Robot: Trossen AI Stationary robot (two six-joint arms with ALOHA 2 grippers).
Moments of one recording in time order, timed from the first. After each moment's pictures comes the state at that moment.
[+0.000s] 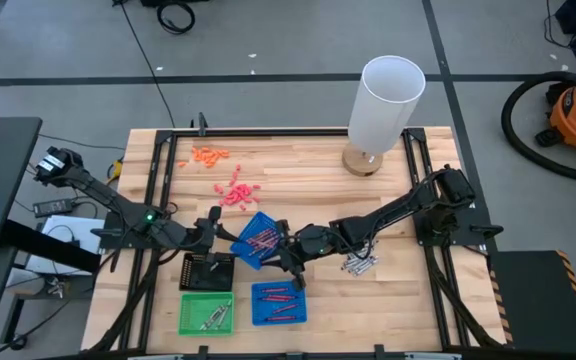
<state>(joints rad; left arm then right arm) -0.52 0.93 0.43 0.20 -0.41 -0.12 0.29 1.87 1.17 0.37 0.09 -0.24</state>
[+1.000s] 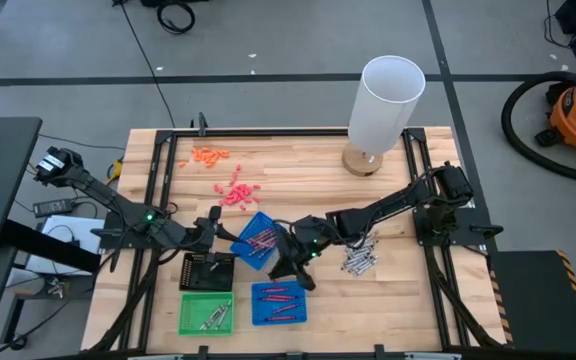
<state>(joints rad) -0.52 0.93 0.43 0.21 -0.41 -0.13 0.22 1.87 1.17 0.28 -0.33 0.27</state>
